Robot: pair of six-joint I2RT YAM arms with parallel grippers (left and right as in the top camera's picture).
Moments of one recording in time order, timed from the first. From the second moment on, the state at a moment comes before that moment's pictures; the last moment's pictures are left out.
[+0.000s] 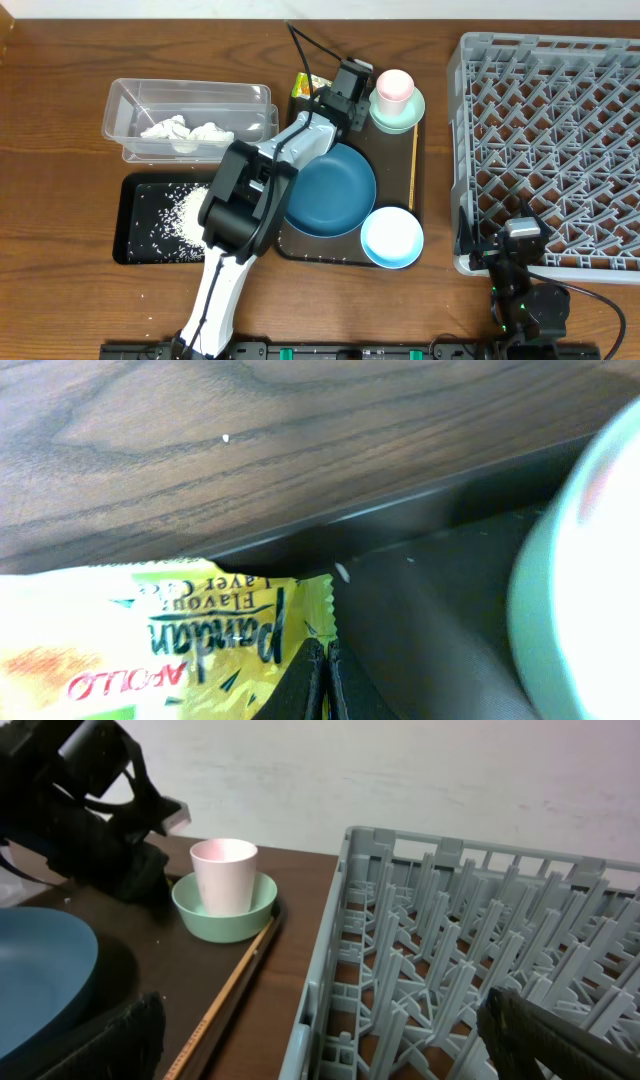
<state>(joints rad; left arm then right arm) -0.51 2.32 1.65 -0.16 -0.14 -0.07 0.05 0.01 0.01 -0.07 -0.07 -0.06</state>
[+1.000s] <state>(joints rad) -0.52 1.94 1.65 -0.43 -0.11 -0.12 0.05 0.01 0.01 -0.07 -0.07 -0.06</state>
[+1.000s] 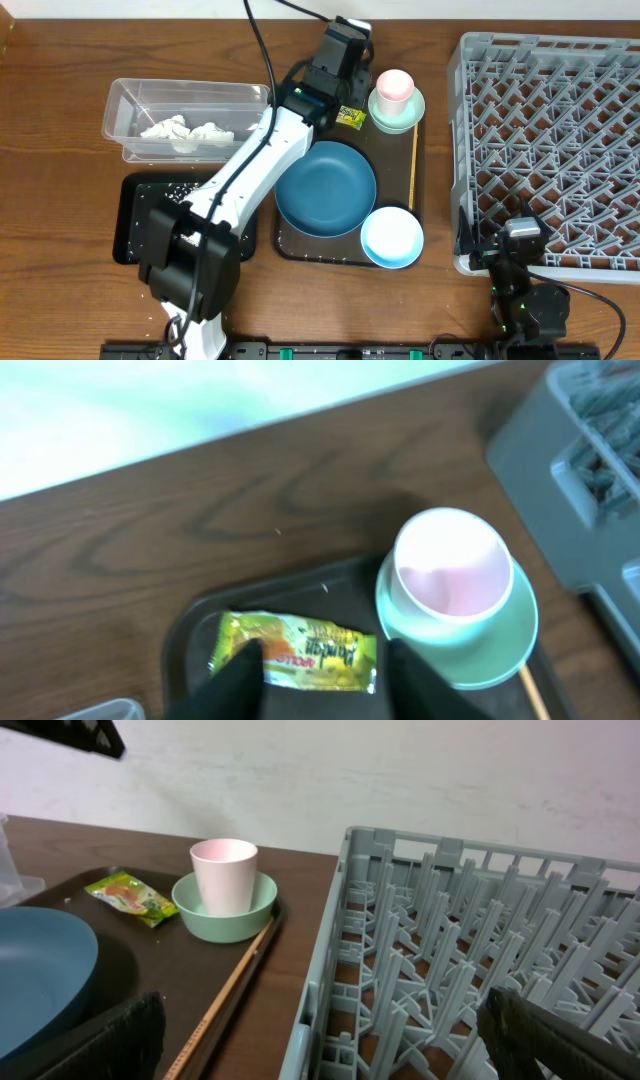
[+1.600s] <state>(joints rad) -0.52 2.11 1.64 -0.56 -0.05 -0.11 0.05 0.01 0.01 -0.07 -0.07 -0.06</state>
